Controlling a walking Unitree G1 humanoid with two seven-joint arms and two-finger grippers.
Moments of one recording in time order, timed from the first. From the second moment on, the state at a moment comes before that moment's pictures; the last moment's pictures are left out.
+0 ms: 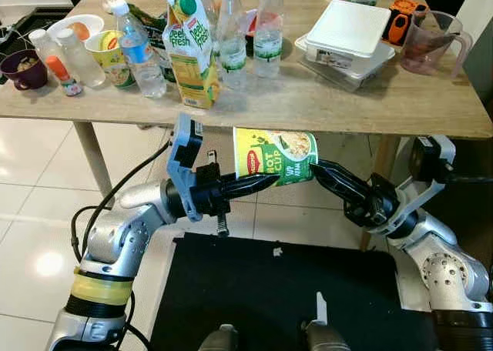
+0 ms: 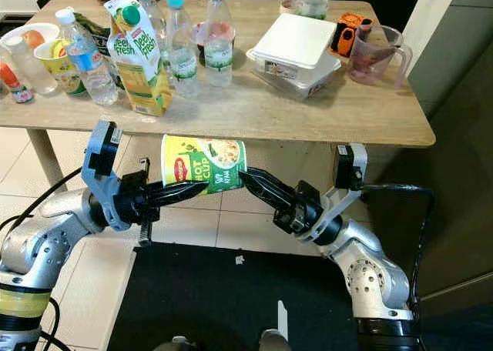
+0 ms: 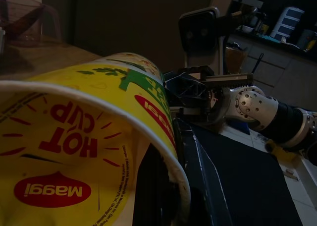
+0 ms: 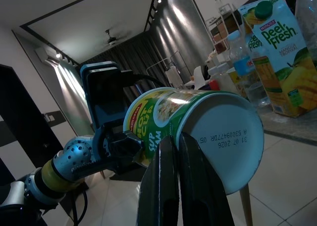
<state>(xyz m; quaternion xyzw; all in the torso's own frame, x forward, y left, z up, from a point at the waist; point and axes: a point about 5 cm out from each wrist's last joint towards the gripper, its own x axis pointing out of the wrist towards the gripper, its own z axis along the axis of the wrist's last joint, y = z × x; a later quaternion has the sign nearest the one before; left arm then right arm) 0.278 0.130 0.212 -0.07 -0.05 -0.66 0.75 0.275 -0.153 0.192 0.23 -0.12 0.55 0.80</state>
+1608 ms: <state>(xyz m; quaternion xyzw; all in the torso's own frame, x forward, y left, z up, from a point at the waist) 0.277 0.186 0.027 0.01 0.26 -0.37 0.89 0.226 -0.243 -0.027 0.33 0.25 0.02 0.91</state>
